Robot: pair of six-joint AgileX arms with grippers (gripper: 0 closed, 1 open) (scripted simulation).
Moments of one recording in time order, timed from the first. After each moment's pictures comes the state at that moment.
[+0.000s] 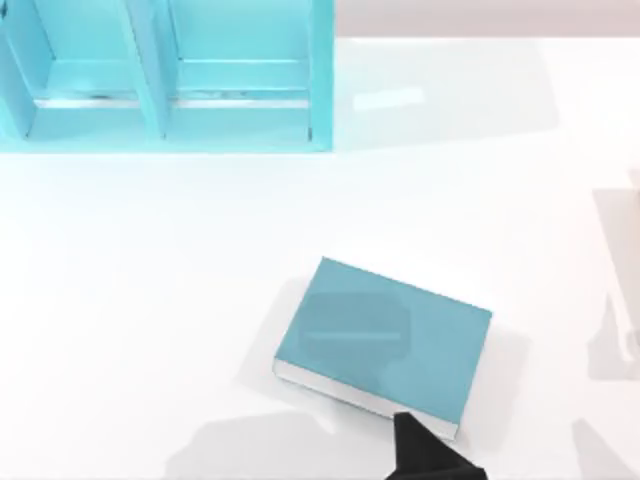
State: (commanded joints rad) left arm -1.67 2.19 1.36 -1.42 -1.22 -3.82; right arm 0.00 0.00 0.00 0.00 0.00 0.00
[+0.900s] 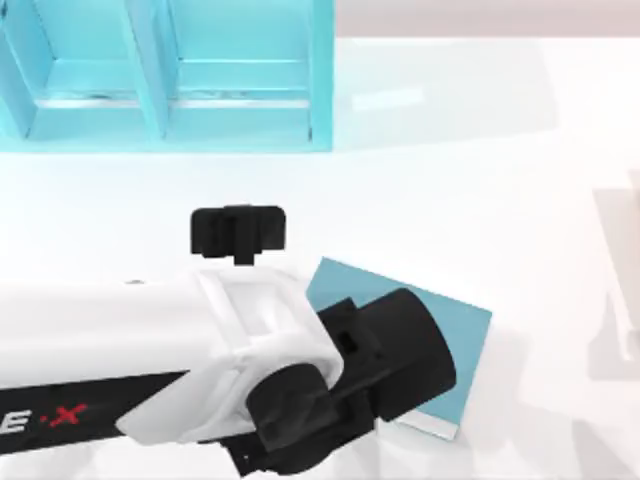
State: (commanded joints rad) left arm -1.13 1.59 1.02 -0.91 -0.96 -2.76; right arm 0.00 0.00 0.00 0.00 0.00 0.00
